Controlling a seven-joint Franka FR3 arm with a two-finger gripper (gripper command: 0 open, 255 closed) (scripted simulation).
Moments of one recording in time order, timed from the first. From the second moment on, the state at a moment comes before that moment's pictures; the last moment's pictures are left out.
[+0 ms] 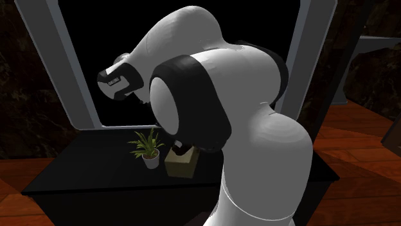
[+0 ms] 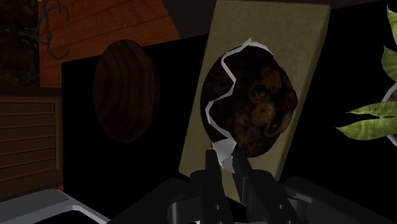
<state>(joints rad) -0.15 -0.01 0.19 -1.91 -0.39 1.36 0.68</state>
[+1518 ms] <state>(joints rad) -0.17 -0.10 0.17 -1.74 -0.43 1.15 0.52</state>
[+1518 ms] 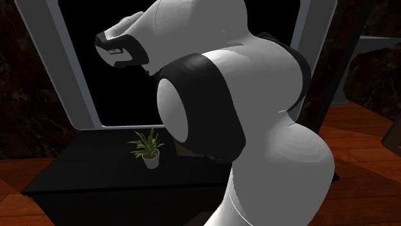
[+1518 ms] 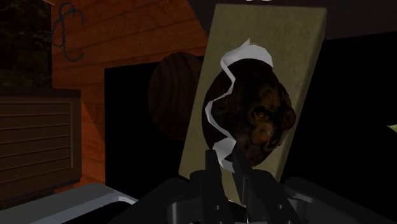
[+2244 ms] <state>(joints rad) -0.27 -0.31 0.02 -1.92 -0.55 1.23 0.27</state>
